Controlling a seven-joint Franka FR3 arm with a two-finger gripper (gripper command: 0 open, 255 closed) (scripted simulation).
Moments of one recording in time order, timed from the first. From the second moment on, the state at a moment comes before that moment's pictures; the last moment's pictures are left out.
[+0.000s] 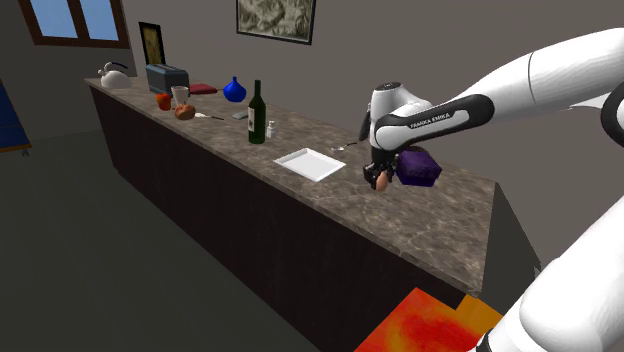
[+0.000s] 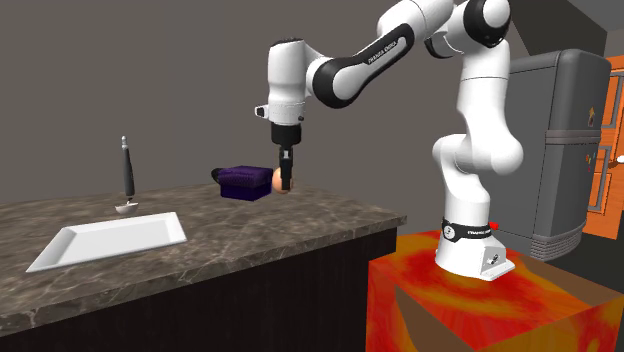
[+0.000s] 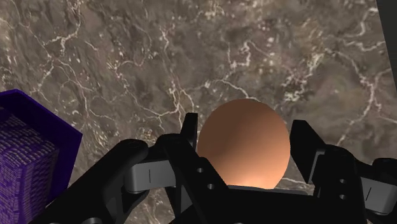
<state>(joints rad) -0.13 -0.07 -0.04 -2.20 -0.34 2.11 0.26</state>
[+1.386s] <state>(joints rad) -0.12 -0.14 -0.03 -2.00 -0.30 1.84 0.18</state>
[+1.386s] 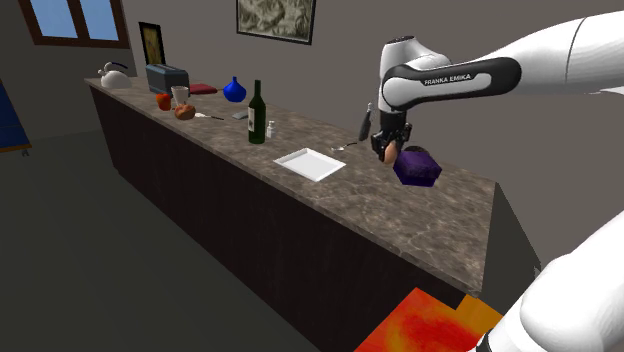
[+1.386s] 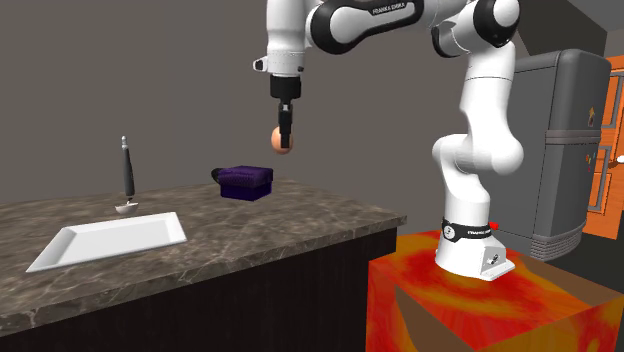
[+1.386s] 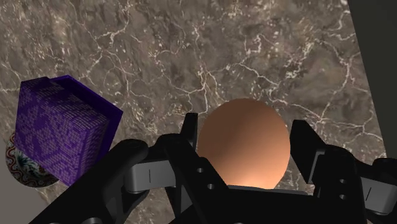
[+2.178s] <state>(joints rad) -0.20 -0.04 -0.13 -1.83 -0.30 1.84 -0.02</state>
